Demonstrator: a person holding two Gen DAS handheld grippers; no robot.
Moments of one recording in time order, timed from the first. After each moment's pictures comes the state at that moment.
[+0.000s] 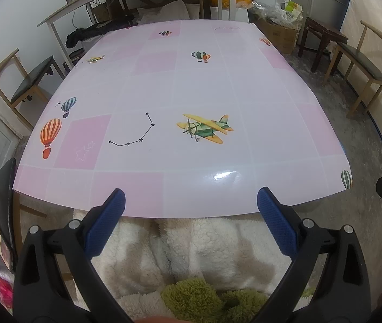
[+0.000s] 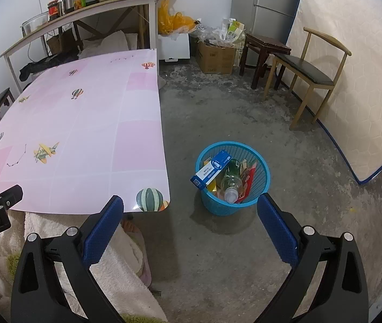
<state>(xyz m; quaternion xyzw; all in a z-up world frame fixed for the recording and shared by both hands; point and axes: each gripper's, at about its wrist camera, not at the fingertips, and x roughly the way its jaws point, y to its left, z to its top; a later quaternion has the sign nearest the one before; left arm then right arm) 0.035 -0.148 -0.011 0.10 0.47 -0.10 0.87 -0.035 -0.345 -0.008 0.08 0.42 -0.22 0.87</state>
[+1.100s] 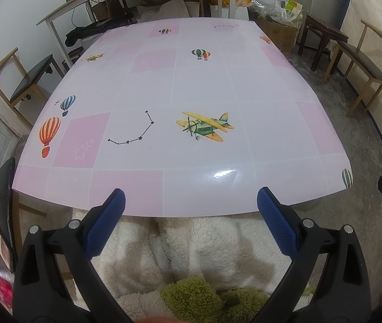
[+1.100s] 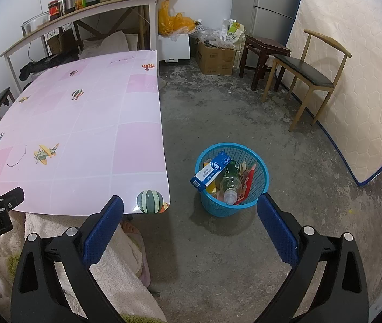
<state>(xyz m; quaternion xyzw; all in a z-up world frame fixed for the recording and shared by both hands) 0.035 -0.148 -0.014 0.10 0.48 -0.10 0.87 -0.034 -0.343 -0.007 0.08 0.42 -0.22 0.88</state>
